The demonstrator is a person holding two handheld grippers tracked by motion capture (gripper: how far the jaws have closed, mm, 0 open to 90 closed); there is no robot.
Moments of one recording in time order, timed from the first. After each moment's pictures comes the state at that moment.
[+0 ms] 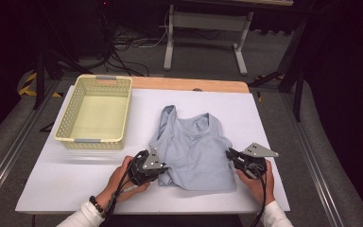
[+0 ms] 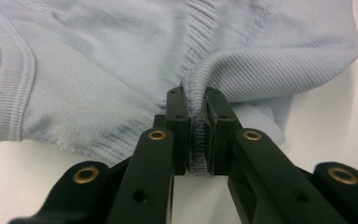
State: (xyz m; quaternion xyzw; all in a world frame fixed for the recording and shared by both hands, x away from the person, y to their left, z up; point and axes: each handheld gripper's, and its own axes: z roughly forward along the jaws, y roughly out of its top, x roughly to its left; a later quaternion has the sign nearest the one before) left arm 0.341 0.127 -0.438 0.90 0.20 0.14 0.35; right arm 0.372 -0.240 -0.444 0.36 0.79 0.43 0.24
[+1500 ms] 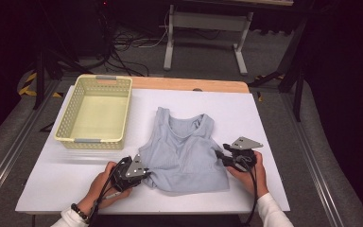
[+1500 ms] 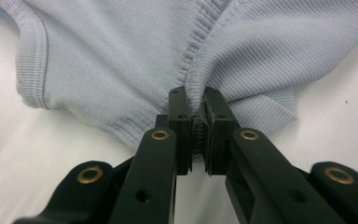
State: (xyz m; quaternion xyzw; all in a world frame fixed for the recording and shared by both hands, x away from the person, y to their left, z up) left arm 0.326 0.168 -0.452 0.91 0.21 0.16 0.32; right arm 0.395 -0.218 -0.449 0.34 0.83 0.38 0.22
